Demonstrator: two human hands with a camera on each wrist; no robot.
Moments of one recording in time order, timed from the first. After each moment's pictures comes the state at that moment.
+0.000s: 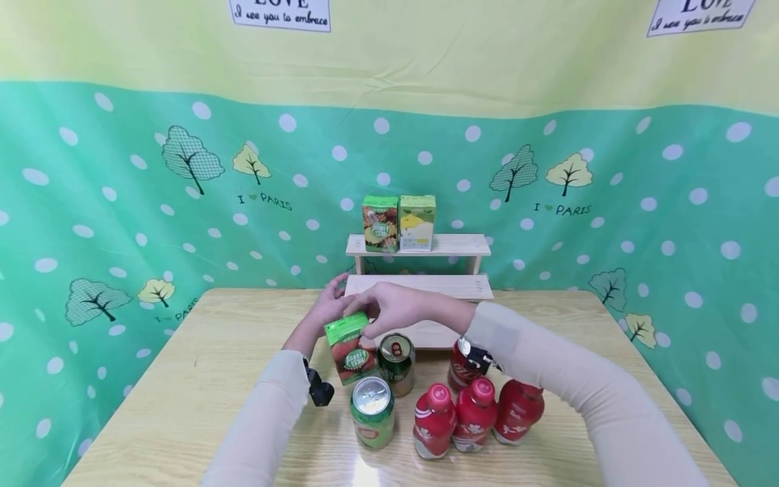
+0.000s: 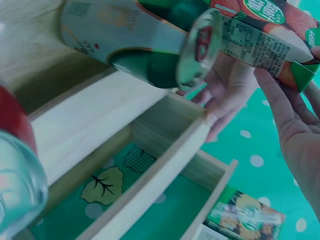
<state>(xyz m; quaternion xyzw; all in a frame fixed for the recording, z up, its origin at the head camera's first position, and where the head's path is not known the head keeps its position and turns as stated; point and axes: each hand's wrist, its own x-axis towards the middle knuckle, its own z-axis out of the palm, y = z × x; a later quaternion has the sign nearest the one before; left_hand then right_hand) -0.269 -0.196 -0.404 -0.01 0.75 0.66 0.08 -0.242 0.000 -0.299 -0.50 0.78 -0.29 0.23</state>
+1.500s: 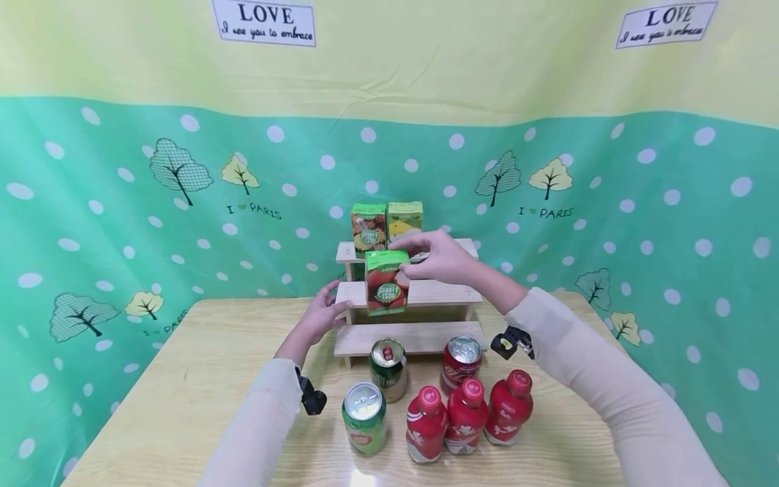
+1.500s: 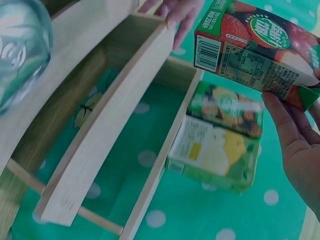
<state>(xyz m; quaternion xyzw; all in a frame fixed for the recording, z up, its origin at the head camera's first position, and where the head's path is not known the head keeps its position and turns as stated) -0.271 -0.192 -0.409 -0.03 0.71 0.70 0.08 -0.262 0.076 -0.249 -0.35 0.83 -0.43 0.04</state>
